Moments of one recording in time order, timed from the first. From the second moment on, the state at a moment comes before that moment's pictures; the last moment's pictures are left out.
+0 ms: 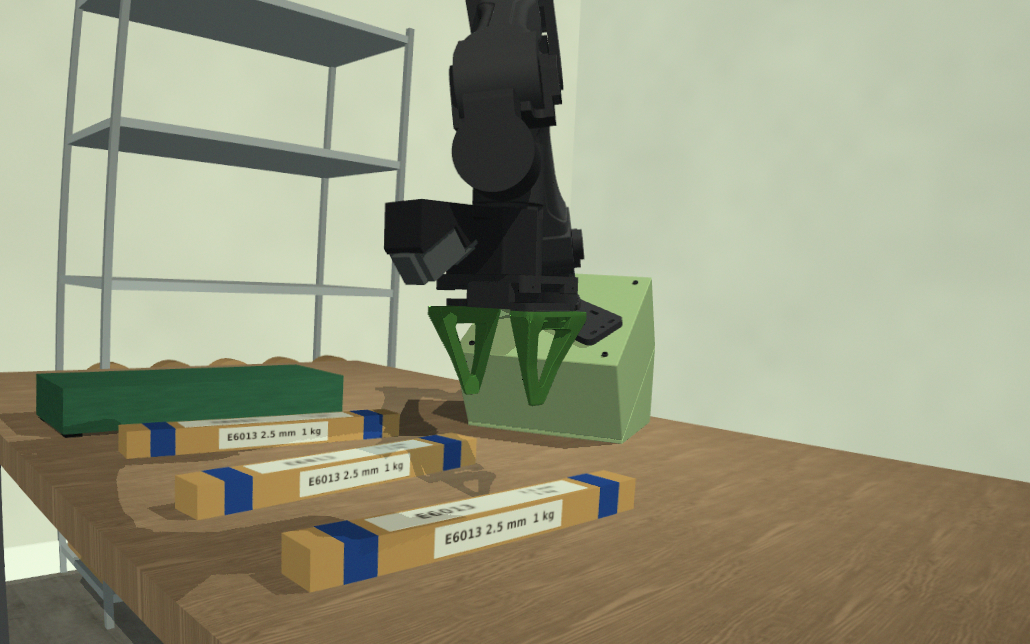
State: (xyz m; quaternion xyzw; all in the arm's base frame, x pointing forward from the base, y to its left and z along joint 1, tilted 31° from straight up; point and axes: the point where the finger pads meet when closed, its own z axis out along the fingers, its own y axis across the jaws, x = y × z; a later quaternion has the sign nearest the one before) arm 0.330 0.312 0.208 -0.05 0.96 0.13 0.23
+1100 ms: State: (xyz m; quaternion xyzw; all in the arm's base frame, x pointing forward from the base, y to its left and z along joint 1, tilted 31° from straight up) arm 0.331 0.304 0.218 -0.04 0.97 0.12 0.23
